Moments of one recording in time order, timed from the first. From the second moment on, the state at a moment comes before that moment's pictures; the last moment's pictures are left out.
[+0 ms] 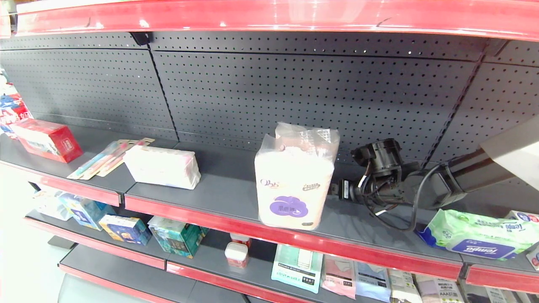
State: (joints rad) left arm 0.10 0.09 0.00 0.00 0.07 0.00; right arm 0.32 2.10 -1.09 -0.22 0.08 0.38
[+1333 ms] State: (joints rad) left arm 0.10 0.09 0.00 0.00 0.07 0.00; right arm 0.34 2.10 -1.18 -0.10 0.08 0.51
